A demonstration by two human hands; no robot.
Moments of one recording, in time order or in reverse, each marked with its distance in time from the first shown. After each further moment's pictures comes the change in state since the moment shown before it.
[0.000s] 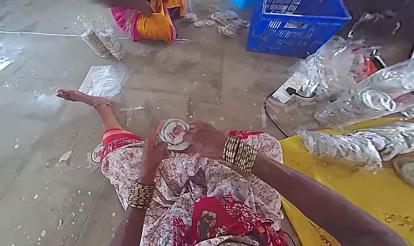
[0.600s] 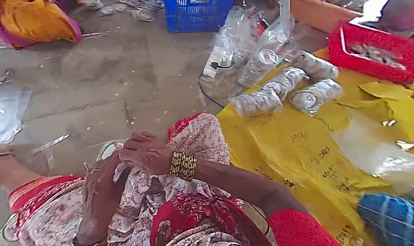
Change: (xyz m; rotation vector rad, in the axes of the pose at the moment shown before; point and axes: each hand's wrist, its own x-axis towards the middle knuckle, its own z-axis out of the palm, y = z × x) left_hand -0.012 -0.008 0.042 0.958 -0.189 0.676; right_hand -0.037 0.018 0.065 0.065 0.910 -0.019
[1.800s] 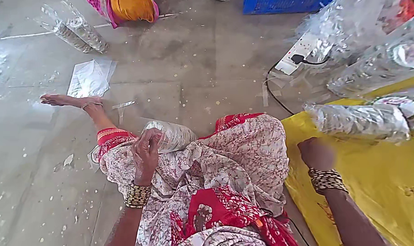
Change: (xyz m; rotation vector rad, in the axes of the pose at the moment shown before) left_hand -0.014 -0.043 0.007 -0.188 0.297 -0.270; right_hand -0.262 0.146 -0.090 -0.314 -0.101 1.538
